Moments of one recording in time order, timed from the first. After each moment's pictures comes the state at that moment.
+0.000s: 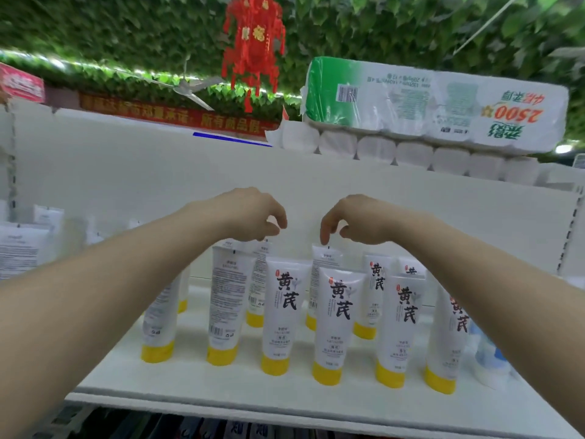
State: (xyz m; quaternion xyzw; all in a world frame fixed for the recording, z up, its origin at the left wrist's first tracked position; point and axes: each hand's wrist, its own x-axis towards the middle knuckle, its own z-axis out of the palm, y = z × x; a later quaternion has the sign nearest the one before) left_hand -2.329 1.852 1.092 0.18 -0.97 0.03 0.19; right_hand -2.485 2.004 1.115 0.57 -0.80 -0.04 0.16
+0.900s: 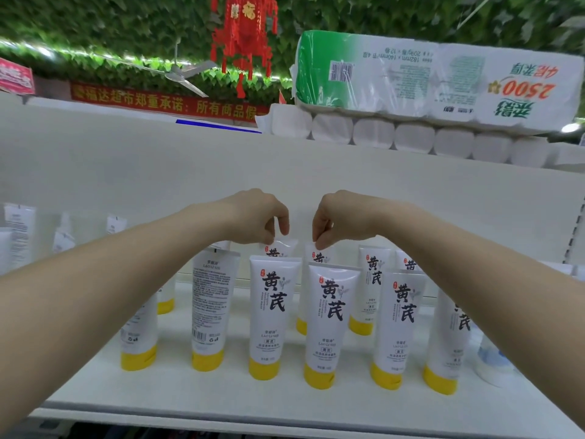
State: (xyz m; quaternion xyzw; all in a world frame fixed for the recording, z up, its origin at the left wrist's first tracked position) left_hand -2.363 1.848 1.083 0.13 -0.98 0.02 0.15; right_hand -2.489 1.990 1.110 0.58 -0.81 -0.01 0.09
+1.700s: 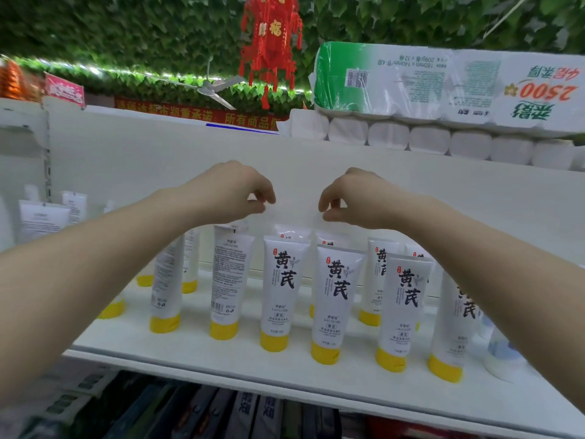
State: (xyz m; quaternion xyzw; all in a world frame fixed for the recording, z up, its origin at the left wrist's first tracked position) left_hand -2.301 1.857 1.085 0.16 -0.94 0.08 0.29; right_hand -2.476 2.011 1.108 0.61 -0.75 0.02 0.27
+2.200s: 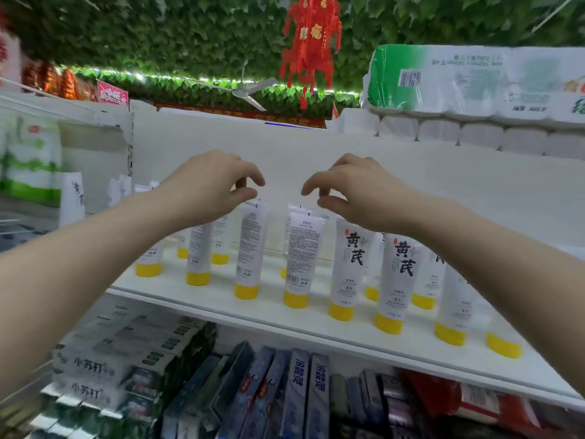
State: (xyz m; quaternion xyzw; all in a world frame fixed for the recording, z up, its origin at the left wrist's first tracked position) left_hand -2.174 1.834 1.049 0.20 -0.89 0.13 0.38; right_hand -2.364 1.992 1.080 0.69 -0.63 0.06 0.35
